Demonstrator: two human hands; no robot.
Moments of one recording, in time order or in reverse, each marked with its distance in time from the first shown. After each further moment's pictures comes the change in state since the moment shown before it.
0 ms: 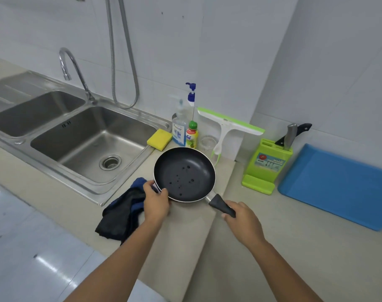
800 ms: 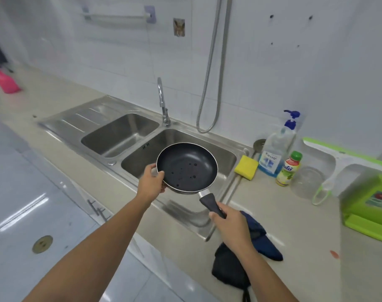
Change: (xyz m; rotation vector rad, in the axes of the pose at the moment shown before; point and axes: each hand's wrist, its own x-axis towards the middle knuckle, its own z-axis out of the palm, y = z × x) left_hand 0.227 0.055 -0.297 0.024 -0.005 0.170; right_hand 0.037 -0.330 0.160 0.513 -0.071 -0.029
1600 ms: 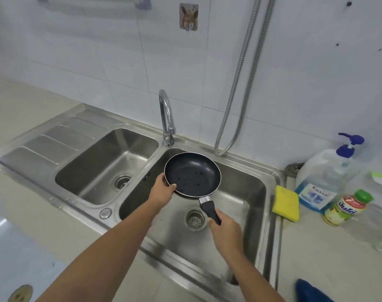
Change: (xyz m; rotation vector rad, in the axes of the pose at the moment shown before) left_hand 0.268 -0.017 0.010 0.137 -0.275 -0.103; right_hand 0.197 -0.059 0.132 -0.133 0.165 0.158
